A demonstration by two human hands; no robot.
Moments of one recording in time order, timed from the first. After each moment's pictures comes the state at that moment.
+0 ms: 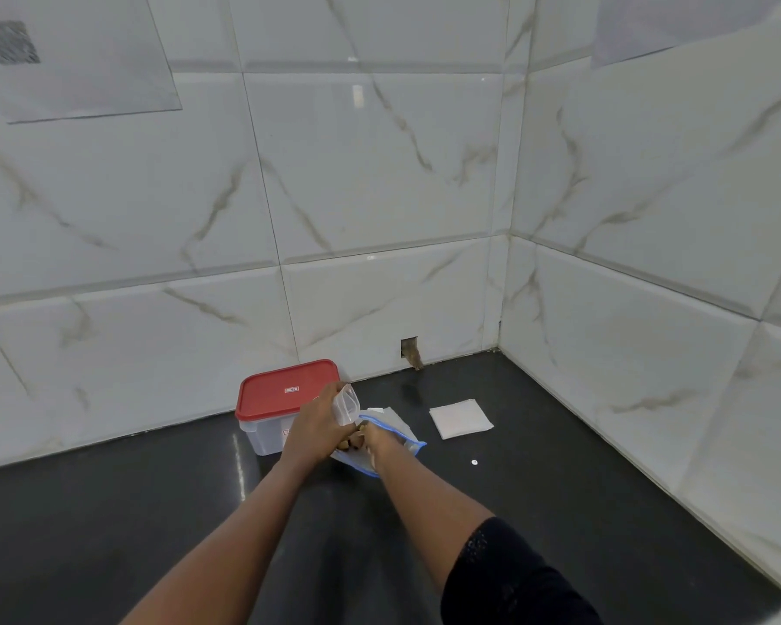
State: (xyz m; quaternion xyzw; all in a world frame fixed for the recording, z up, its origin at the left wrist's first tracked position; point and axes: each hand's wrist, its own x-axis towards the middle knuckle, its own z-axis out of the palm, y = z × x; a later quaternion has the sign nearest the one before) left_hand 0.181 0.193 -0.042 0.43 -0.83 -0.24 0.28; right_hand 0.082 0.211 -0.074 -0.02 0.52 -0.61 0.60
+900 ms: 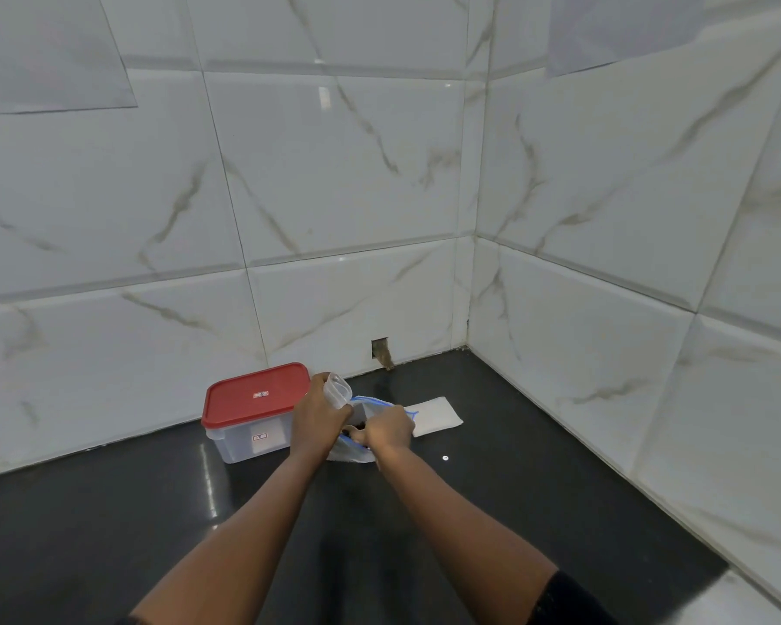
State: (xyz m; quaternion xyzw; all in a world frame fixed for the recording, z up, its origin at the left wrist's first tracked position) left_hand 0.139 0.209 -0.038 0.44 -0.76 -0.32 0.36; right_hand 0.052 0.255 -0.051 -0.18 0.78 -0.51 0.32
